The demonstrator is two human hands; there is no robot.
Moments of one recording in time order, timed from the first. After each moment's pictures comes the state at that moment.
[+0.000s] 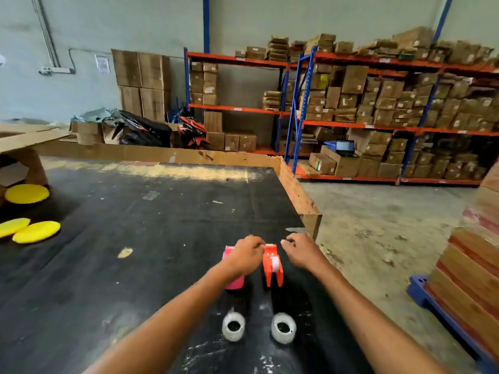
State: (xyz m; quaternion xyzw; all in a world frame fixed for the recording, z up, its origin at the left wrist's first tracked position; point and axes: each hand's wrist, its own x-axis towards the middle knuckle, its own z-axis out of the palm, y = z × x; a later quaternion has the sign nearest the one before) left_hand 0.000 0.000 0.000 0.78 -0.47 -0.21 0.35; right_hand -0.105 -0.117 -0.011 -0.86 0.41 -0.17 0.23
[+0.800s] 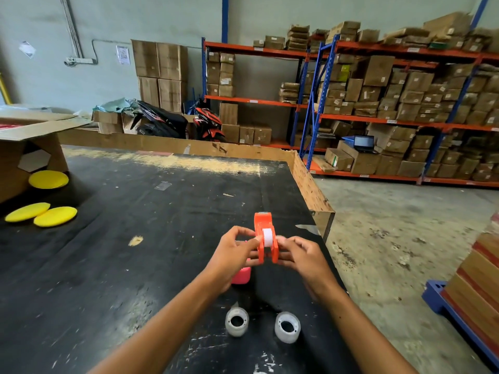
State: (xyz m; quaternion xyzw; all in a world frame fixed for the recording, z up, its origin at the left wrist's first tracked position) left_hand -0.003 0.042 0.006 0.60 -0.28 -0.35 0.66; right_hand -0.122 -0.064 -0.005 -0.68 0.27 -0.31 0.61
